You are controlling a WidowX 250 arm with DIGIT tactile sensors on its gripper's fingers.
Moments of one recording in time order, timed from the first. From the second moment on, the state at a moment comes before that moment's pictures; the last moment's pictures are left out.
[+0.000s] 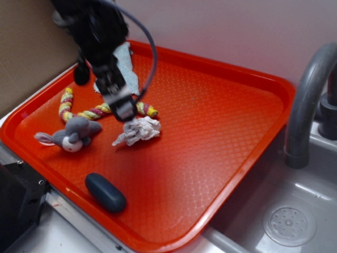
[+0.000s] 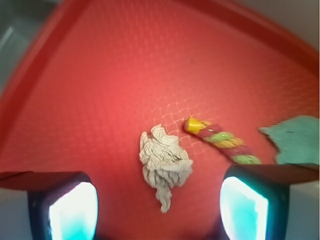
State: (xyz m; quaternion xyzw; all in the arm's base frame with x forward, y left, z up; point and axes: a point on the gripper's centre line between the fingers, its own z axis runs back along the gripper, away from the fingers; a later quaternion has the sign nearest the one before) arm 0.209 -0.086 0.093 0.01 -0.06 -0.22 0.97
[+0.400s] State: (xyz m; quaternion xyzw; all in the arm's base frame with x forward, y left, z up) arm 0.217 -0.083 0.036 0.06 -0.01 -0.24 0.97
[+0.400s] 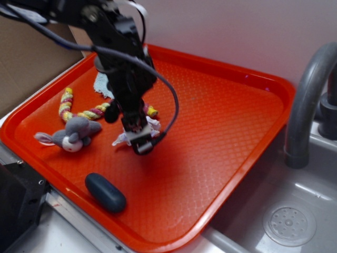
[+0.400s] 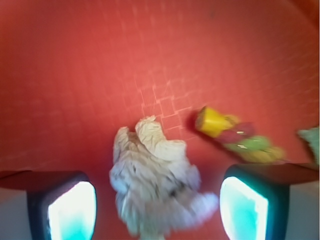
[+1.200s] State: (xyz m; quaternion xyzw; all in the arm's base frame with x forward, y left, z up) arm 0.221 -0.073 0.041 0.09 0.02 -0.23 0.97
